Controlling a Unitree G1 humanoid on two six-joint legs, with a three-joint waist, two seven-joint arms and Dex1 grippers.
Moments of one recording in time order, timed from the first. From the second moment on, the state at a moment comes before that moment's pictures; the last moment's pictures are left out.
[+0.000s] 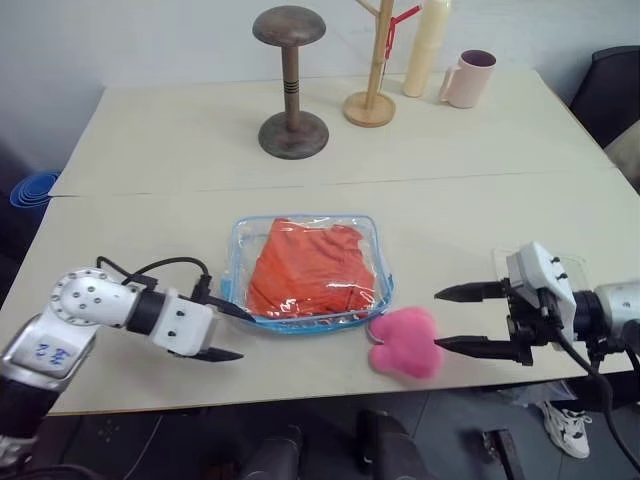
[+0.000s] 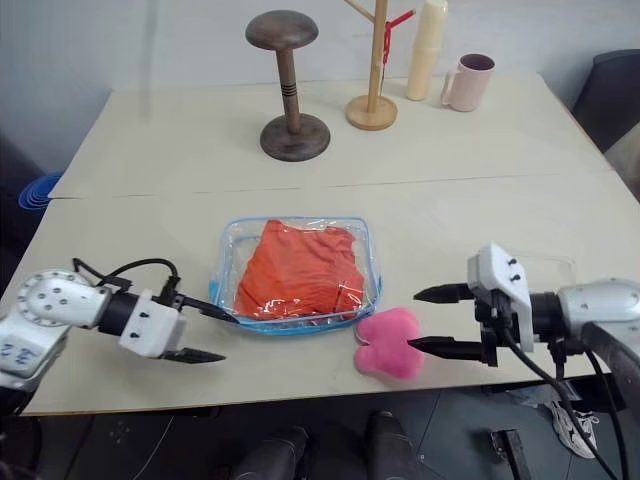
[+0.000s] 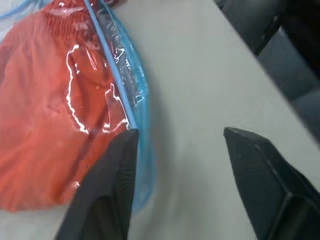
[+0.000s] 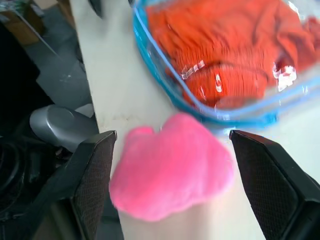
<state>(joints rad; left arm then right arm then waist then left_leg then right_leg) -0.20 1.10 -0.05 -0.24 -0.38 -0.05 -1.26 -0.02 -1.04 -0.28 -0.50 0.71 0.68 1.15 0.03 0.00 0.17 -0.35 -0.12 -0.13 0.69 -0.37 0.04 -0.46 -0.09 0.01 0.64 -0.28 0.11</state>
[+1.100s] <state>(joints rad) -0.38 1.02 0.10 -0.43 -0.80 0.63 -1.09 -0.08 -0.96 -0.20 -0.41 0.53 0.42 1.13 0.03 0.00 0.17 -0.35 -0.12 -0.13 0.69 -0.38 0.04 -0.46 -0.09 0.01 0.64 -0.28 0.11</state>
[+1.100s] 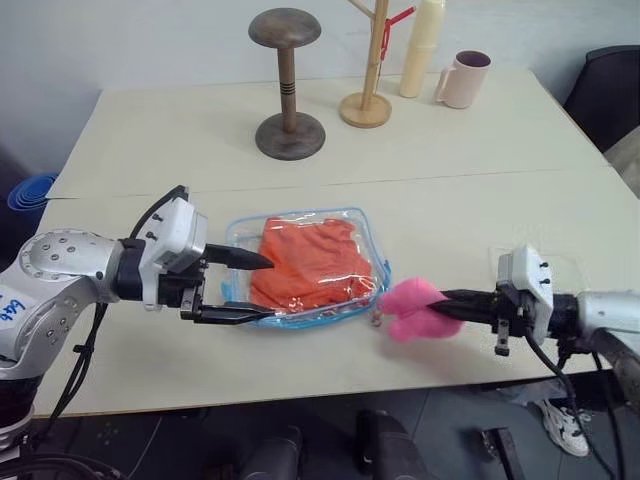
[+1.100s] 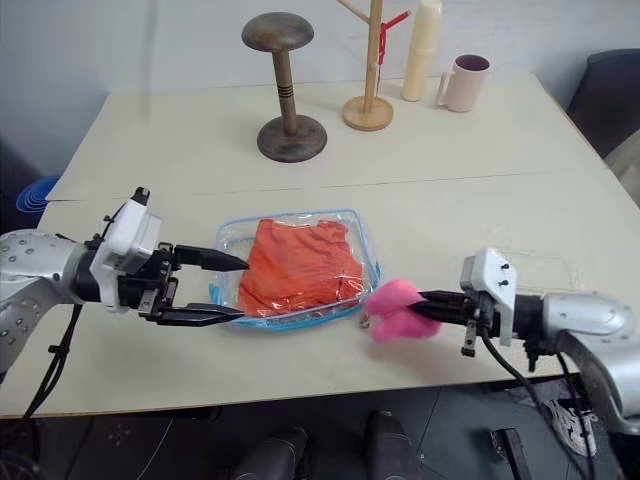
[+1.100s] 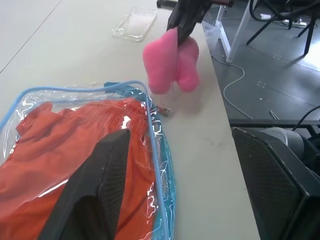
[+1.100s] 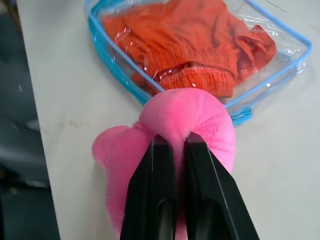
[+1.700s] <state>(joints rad) -0.44 0.94 -0.01 -0.43 -0.72 0.60 -1.15 -0.45 -0.80 0.16 -0.38 0.45 0.28 1.29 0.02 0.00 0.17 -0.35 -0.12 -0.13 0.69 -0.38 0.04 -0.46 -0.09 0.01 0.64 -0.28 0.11</state>
